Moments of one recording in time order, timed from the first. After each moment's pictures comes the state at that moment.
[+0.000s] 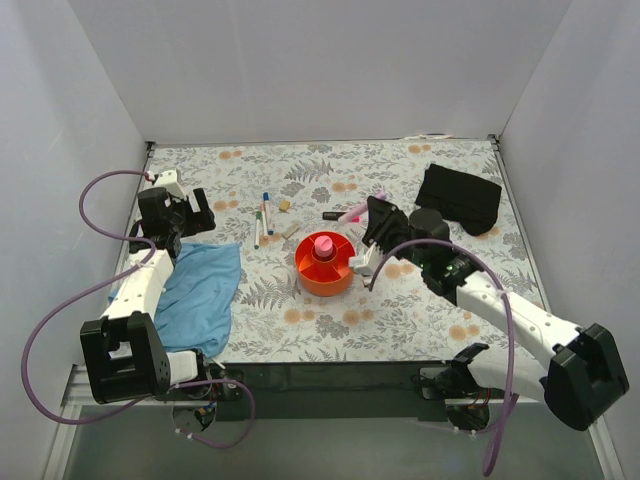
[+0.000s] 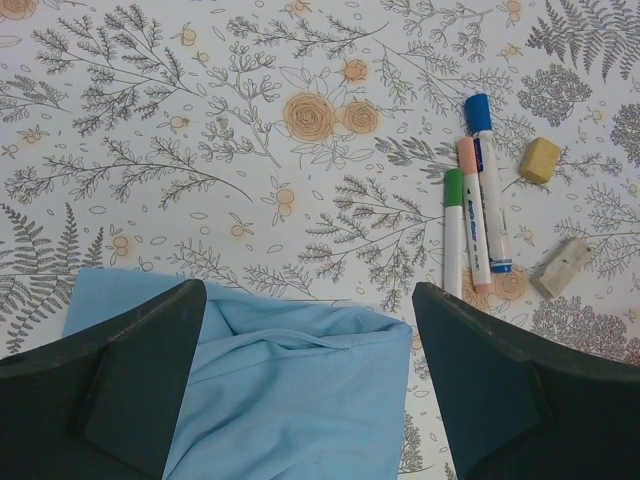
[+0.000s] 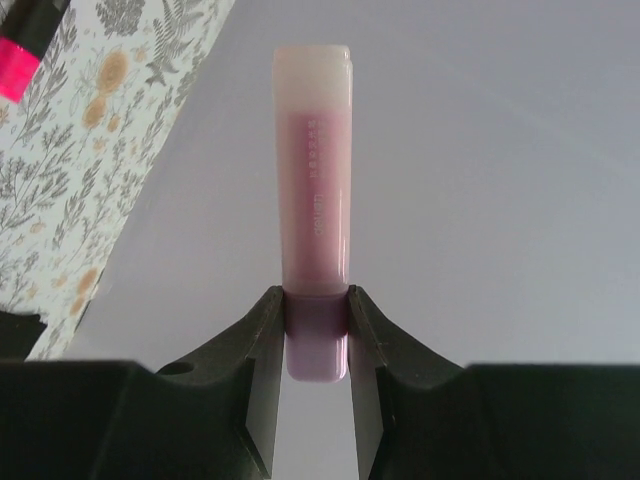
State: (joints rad) left arm 0.14 1.26 0.81 -0.08 0.14 -0.12; right arm 0.63 1.13 0.74 0.08 -0.12 -1.98
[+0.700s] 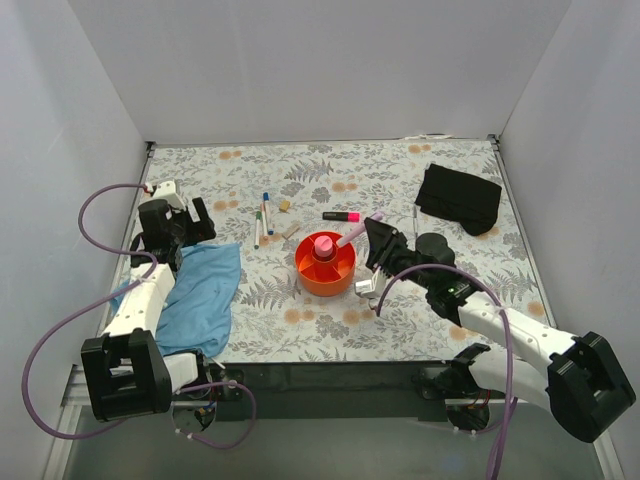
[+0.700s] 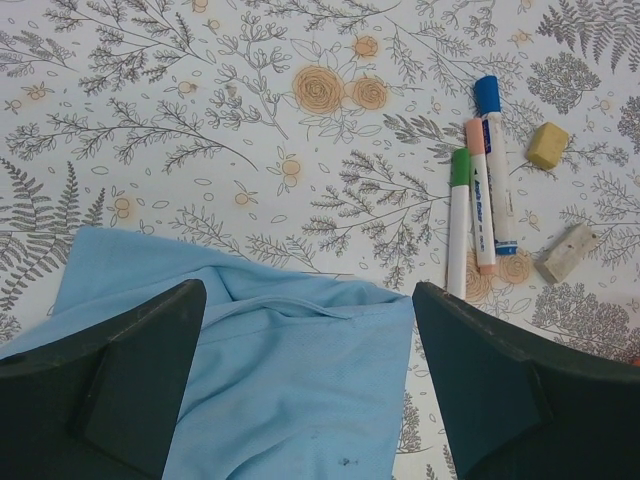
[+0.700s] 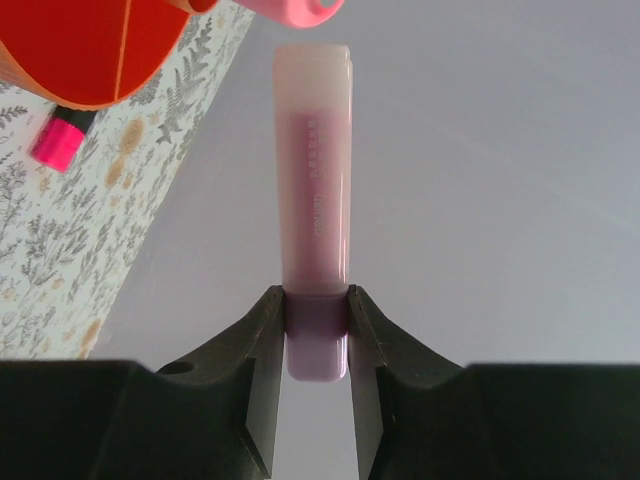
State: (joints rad) left arm 0.14 1.17 0.71 -0.06 0.12 -0.15; right arm 0.64 1.03 0.47 0.33 -0.27 -1.99
